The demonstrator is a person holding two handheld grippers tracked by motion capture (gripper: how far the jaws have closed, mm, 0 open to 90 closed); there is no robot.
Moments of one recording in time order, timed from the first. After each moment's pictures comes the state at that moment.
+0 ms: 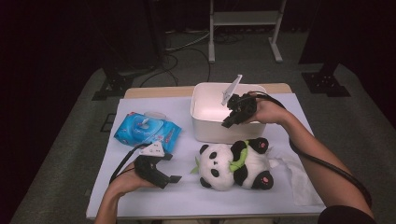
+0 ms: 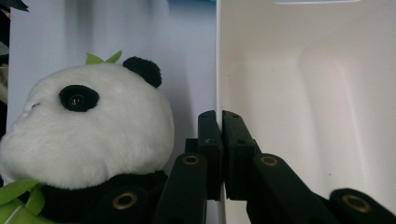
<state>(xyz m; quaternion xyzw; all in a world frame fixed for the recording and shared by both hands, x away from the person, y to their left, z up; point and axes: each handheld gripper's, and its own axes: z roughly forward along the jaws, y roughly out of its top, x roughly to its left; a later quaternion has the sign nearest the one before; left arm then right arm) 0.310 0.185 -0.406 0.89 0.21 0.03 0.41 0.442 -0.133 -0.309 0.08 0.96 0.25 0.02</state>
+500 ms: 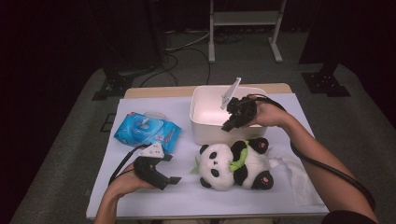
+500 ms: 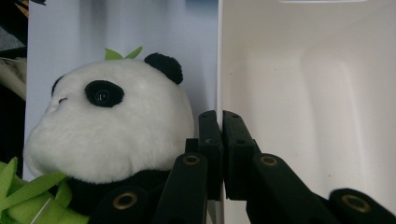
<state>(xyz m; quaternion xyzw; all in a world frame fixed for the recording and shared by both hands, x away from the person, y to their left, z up) 0.307 0.185 -0.405 0.89 0.20 0.04 0.41 0.429 -0.130 -0.308 0.07 0.97 0.24 0.01</state>
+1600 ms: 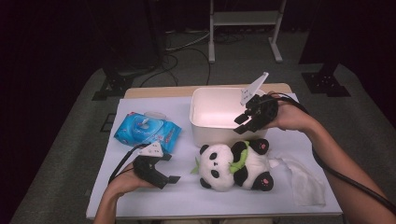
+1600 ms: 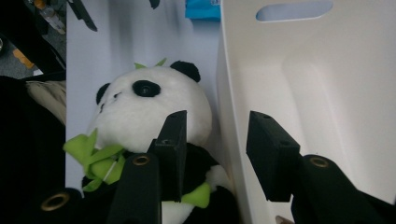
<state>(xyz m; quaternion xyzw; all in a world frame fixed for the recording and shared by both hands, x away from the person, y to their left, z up) 0.310 0.188 -0.409 0.88 0.21 0.03 0.42 0.395 -0.174 -0.273 0.10 0.95 0.30 0.03</state>
